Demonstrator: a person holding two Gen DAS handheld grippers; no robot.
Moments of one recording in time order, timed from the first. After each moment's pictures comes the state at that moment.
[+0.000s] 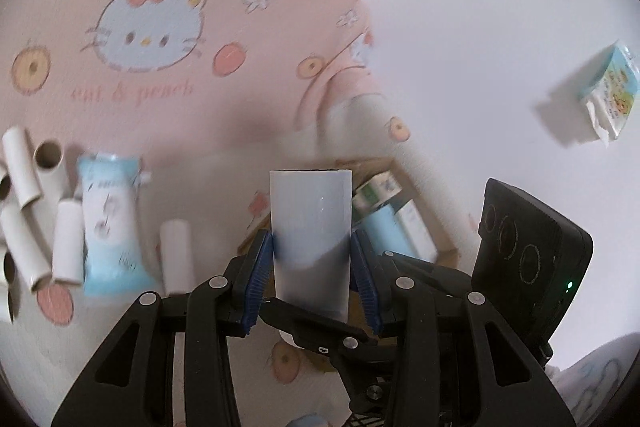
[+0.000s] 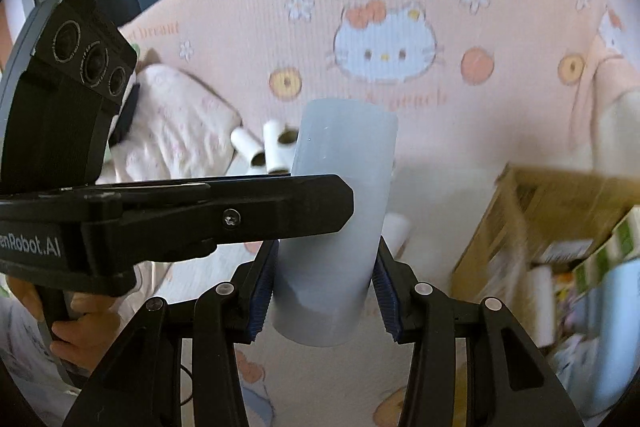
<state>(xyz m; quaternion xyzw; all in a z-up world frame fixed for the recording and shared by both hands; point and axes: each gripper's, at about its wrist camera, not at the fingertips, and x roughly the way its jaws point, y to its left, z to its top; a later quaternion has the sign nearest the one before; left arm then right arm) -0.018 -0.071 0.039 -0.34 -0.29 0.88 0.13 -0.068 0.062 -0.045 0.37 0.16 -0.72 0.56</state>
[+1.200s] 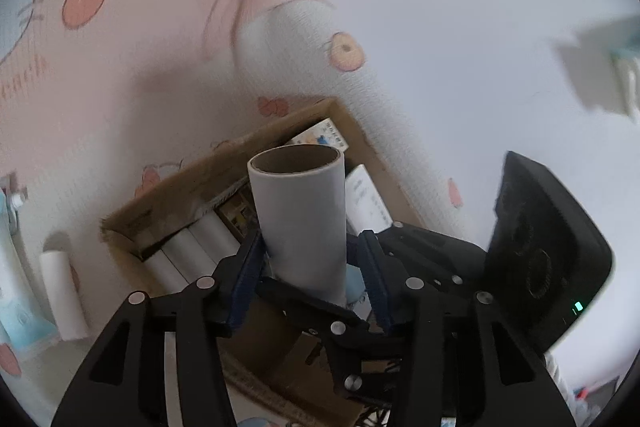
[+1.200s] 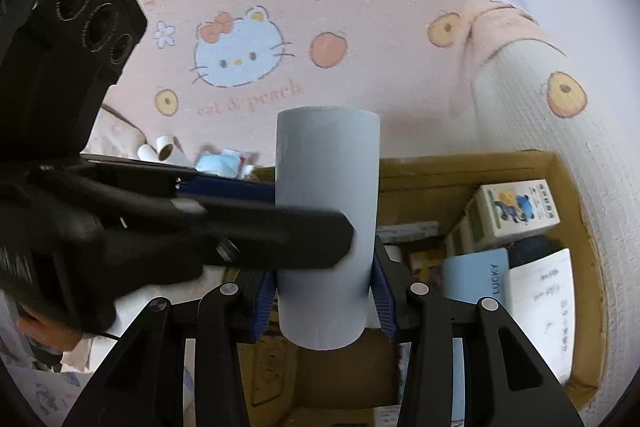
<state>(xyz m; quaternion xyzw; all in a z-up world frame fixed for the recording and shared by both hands) -0.174 0.062 0.036 -0.49 -0.26 0.80 0.23 -0.206 0.154 -0.032 0.44 0.18 -0.76 0.45</state>
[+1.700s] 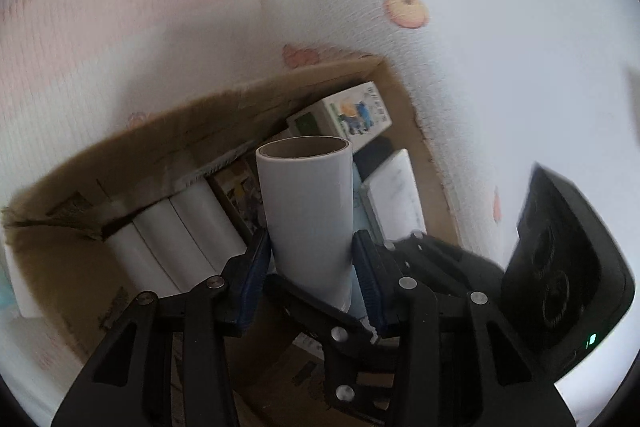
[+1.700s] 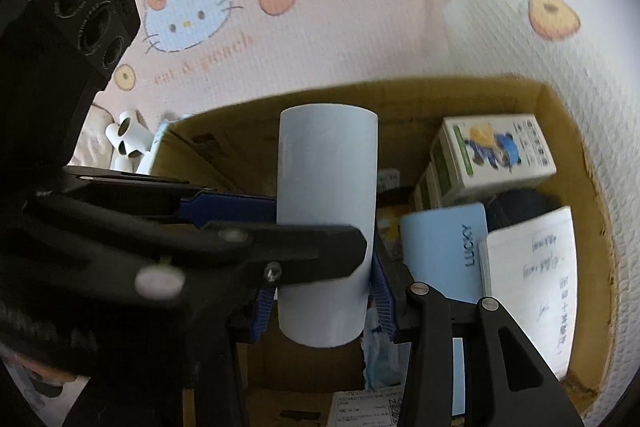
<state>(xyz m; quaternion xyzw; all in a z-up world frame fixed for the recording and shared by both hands) -0.211 0.091 -0.022 -0.57 -0.31 0.74 0.18 -0.245 0.177 -0.077 0.52 0.18 -0.73 0.41</state>
